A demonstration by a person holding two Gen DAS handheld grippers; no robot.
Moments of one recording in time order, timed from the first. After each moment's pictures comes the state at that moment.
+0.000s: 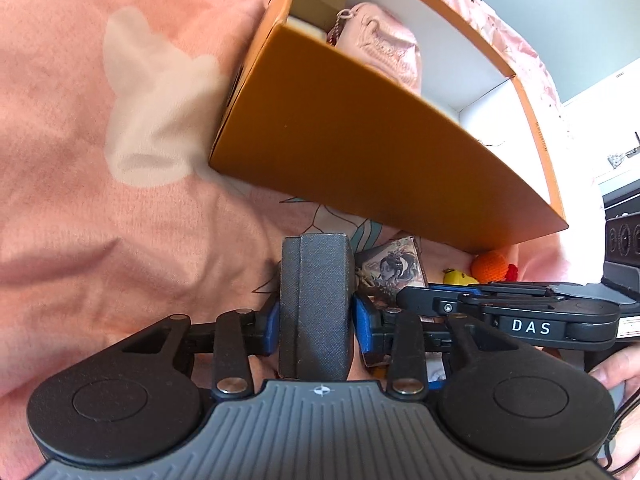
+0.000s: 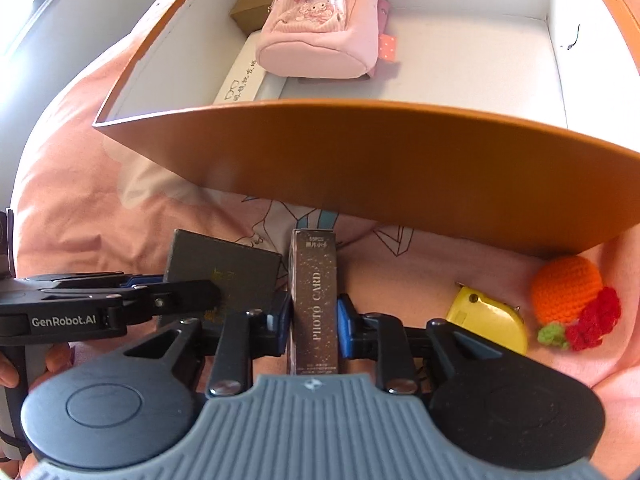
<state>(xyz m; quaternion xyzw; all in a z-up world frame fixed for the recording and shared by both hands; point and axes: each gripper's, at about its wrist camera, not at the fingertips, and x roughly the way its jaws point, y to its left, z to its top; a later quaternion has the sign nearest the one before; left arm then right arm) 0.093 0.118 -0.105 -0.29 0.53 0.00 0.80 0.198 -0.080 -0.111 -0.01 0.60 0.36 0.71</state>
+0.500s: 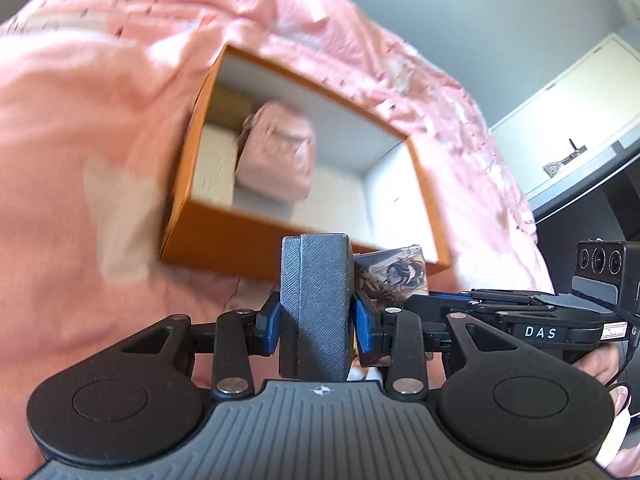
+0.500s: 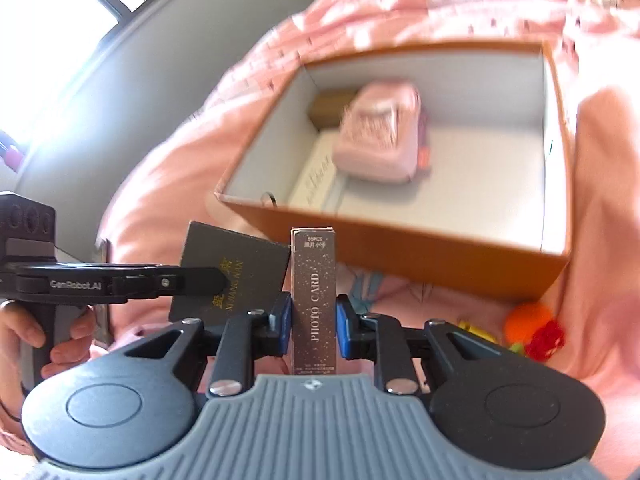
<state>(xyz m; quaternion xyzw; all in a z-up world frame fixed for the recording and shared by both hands) 0.091 0.125 -0.002 -0.28 0.44 -0.08 0.85 0.185 -0.125 -0.010 0.04 0.51 0.43 0.75</state>
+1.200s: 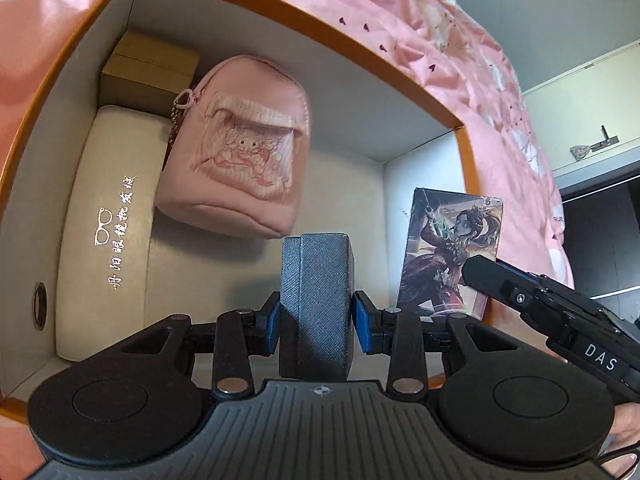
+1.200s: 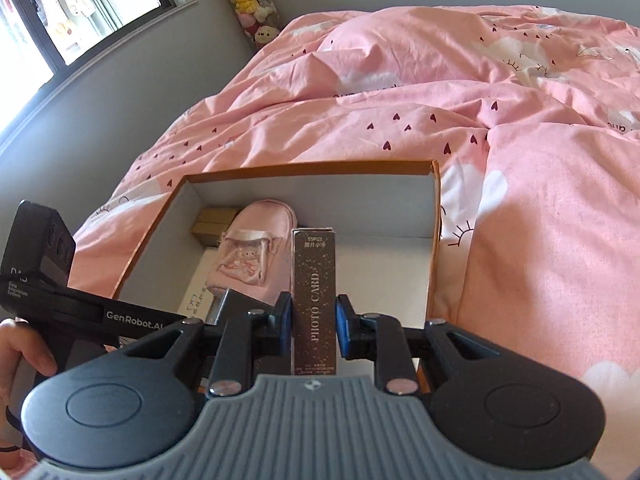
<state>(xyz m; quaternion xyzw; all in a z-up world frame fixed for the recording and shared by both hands) 0.239 0.097 -0.086 -0.30 0.54 -0.07 0.78 0.277 -0.134 -0.011 0.02 0.45 0.32 0.83</state>
